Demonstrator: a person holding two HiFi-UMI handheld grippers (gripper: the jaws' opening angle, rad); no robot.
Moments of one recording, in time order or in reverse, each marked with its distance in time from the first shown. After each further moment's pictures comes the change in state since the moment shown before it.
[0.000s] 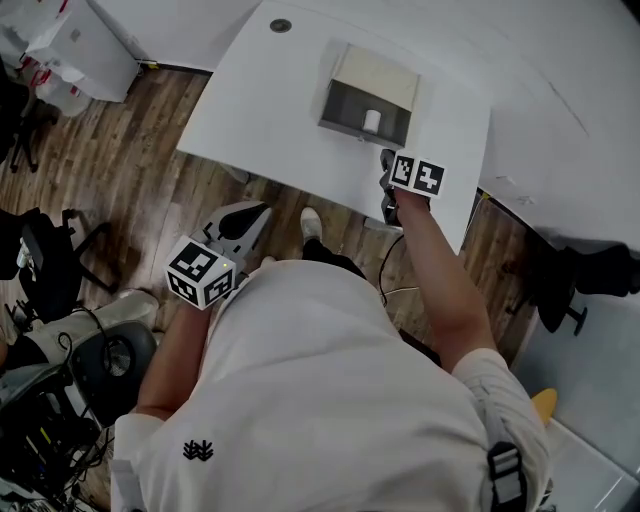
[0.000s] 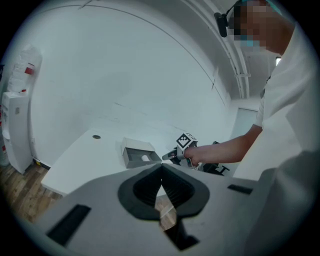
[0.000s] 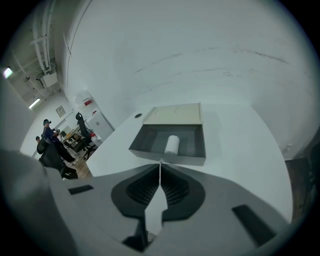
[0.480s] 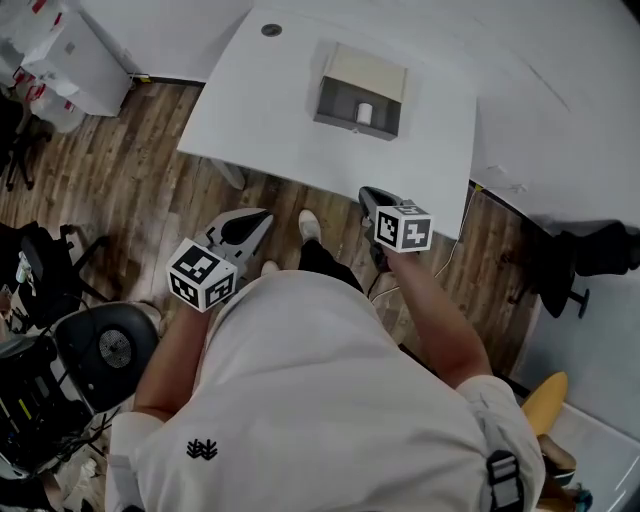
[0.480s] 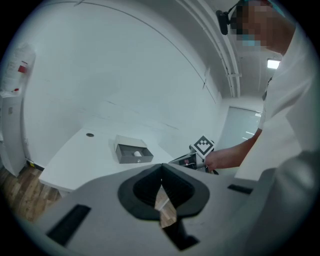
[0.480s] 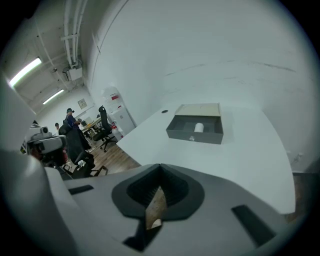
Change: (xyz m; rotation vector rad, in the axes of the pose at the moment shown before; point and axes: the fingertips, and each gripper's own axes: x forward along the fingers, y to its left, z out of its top) left arm -0.029 -0.024 -0.024 0.033 0.017 -0.085; right arm -0.083 0.086 -0.101 -0.151 -0.032 0.159
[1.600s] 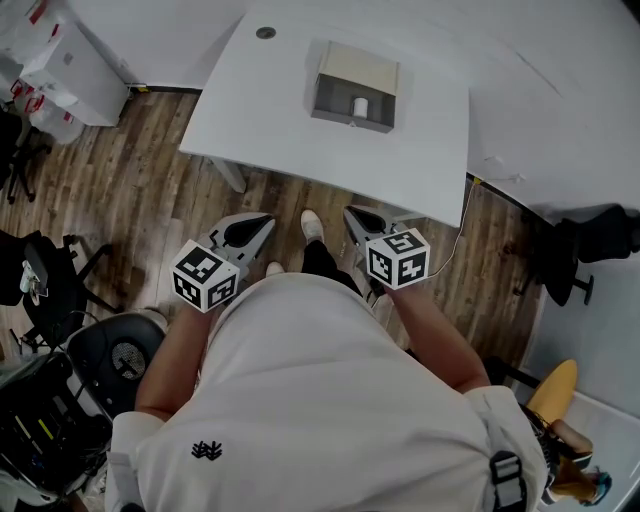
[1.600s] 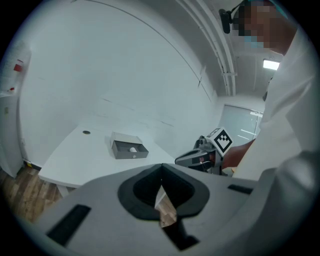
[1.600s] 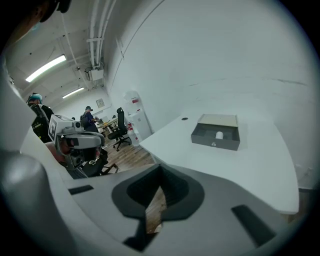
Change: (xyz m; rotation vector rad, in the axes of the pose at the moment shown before) left arm -0.020 -0.008 -0.015 0.011 0.029 -0.052; right arm -0.046 0.095 -0.019 -0.134 -0.079 0.111
